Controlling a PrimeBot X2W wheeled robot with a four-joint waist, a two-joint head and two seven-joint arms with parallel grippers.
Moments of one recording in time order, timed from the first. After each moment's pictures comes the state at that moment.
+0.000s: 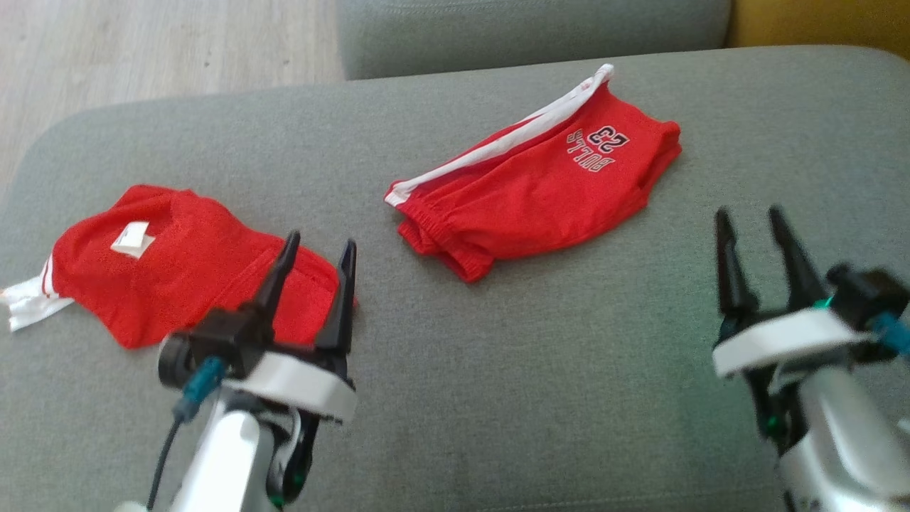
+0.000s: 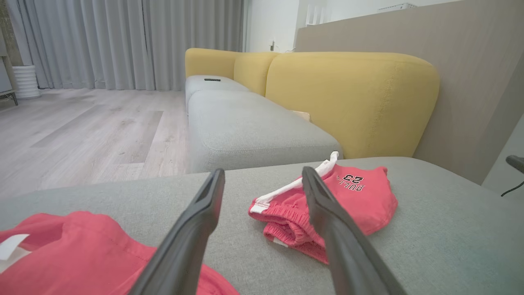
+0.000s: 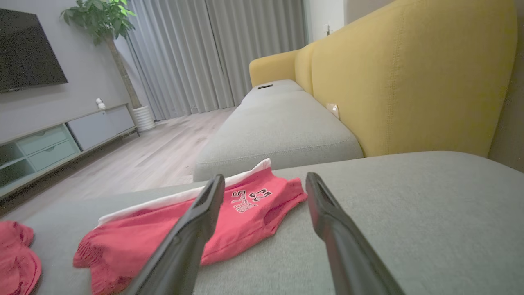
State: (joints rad) left arm -0.17 0.07 -0.28 0.20 -0.19 -0.03 -0.26; right arm -0.29 -0.19 0.12 0.46 0.37 0.13 -0.25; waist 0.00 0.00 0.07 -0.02
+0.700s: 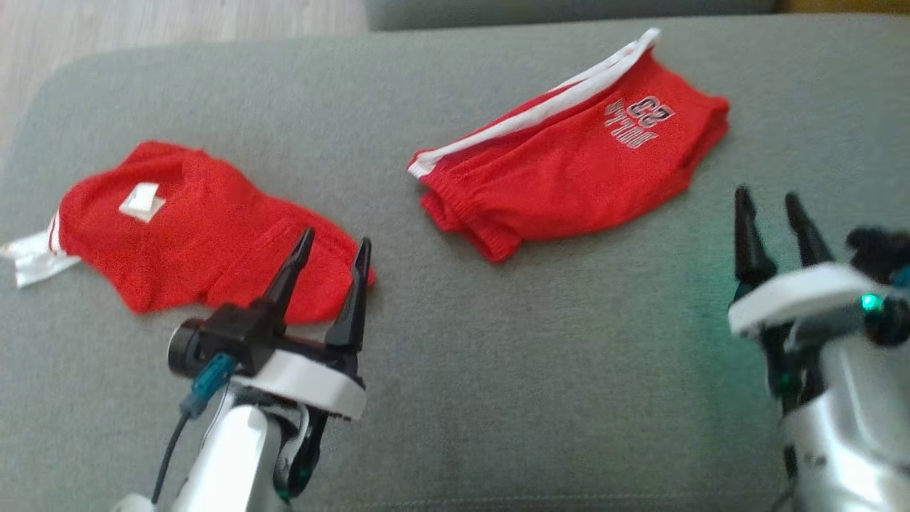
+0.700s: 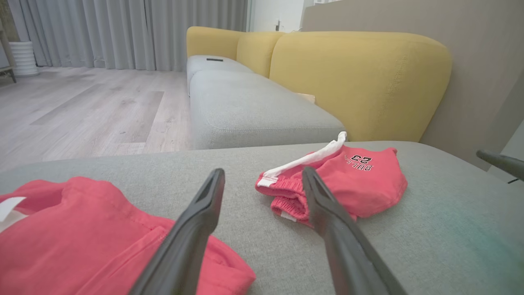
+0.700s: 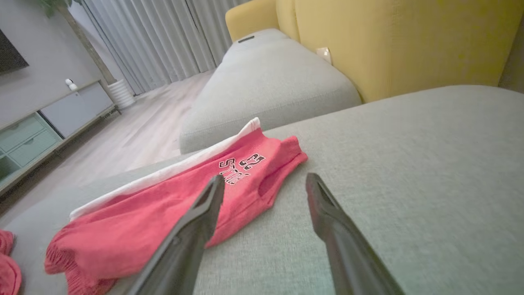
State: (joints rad) left arm -0.16 0.05 -0.28 0.18 -0.17 -0.07 -0.26; right arm -0.32 -0.10 -0.05 0.44 0.34 0.13 -0.05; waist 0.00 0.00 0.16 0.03
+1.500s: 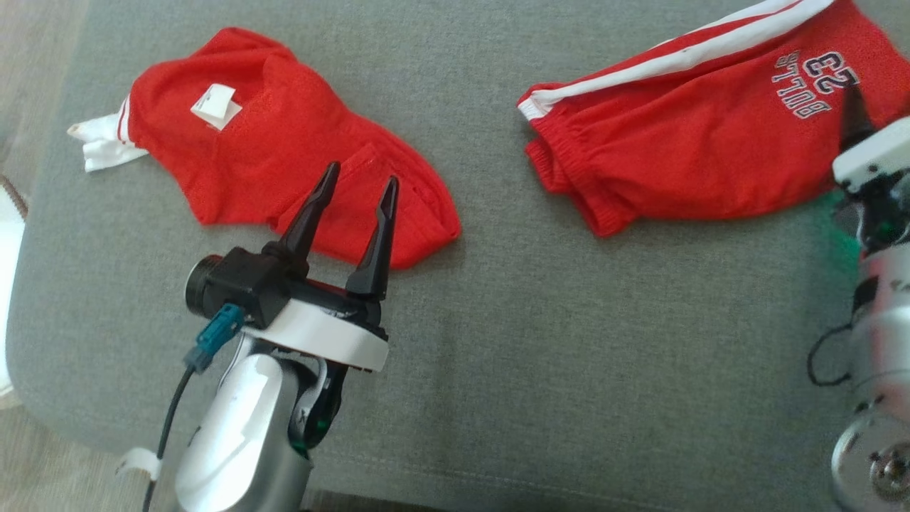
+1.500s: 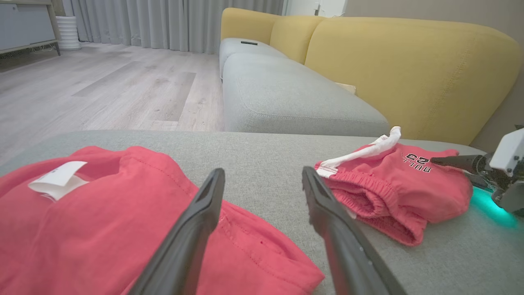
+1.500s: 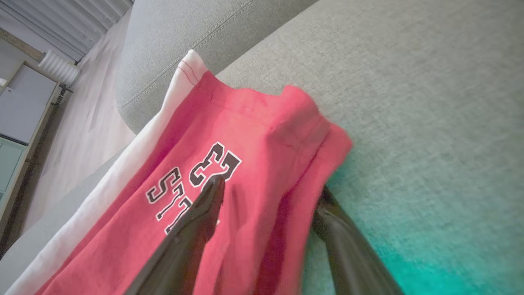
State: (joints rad) left arm -0.29 0.04 -0.34 0.16 -0.23 -0.07 -0.26; right arm -0.85 -0.12 -0.56 0.92 0.18 0.13 0.22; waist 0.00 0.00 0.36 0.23
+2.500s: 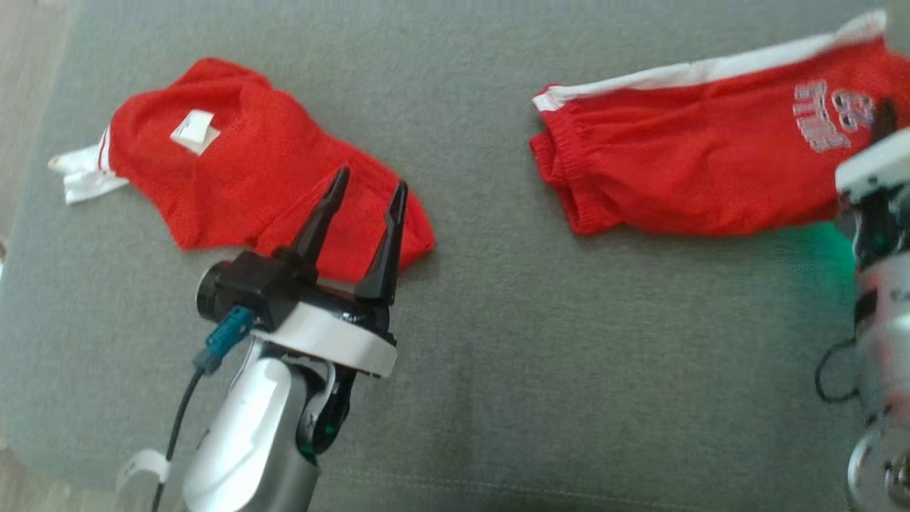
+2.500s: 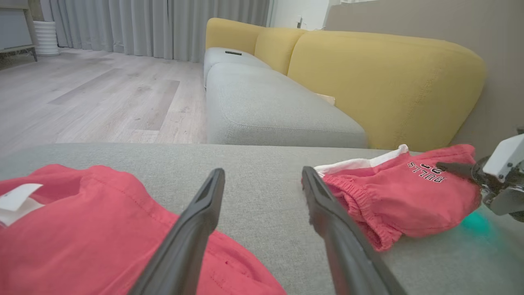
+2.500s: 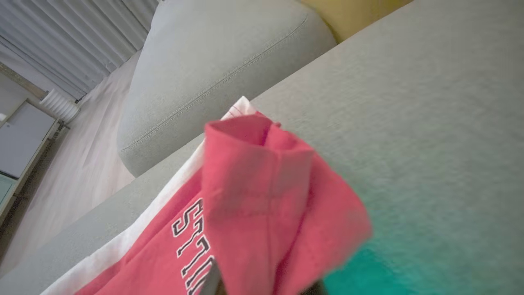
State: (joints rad) left arm -0.30 0.04 -0.37 0.17 -0.25 -0.05 -0.26; right arm -0.89 -0.17 -0.49 1.05 0.20 0.13 0.04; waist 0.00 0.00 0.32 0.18
